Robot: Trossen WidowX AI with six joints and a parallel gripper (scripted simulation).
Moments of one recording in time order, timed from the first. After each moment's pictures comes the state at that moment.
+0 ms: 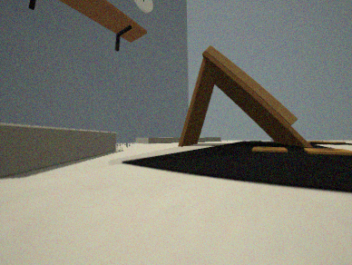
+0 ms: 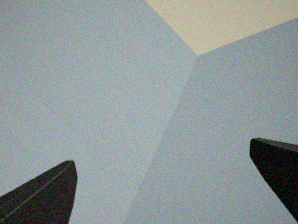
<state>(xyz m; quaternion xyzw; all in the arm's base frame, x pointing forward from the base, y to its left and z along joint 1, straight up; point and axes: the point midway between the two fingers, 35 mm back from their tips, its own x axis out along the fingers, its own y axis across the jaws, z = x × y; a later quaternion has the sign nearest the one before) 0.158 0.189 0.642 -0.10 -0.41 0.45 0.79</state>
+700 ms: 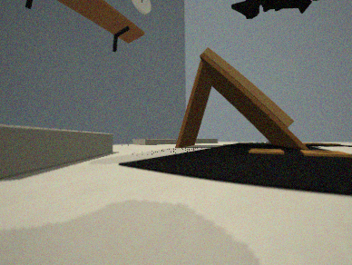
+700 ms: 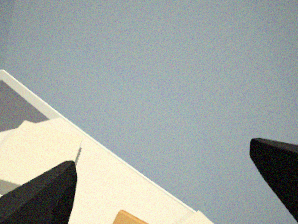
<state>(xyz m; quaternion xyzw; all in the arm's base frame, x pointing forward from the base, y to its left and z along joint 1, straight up) 0.310 0.035 0.374 -0.24 0.02 0.24 0.94</state>
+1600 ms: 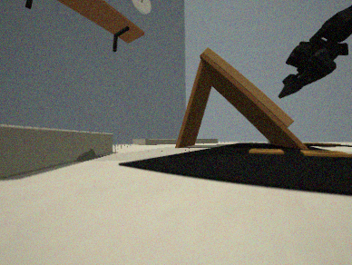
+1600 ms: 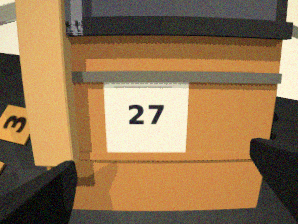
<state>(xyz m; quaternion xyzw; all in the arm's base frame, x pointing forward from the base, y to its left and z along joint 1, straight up) 0.203 -0.075 0.128 -0.05 0.35 0.11 0.93</state>
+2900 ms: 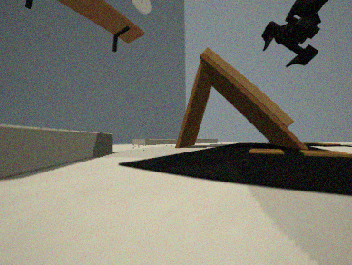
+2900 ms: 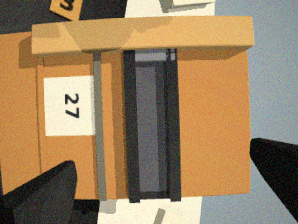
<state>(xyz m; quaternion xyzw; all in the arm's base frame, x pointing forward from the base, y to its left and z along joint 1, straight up) 0.223 -0.098 0.259 -0.65 0.15 0.41 0.63</state>
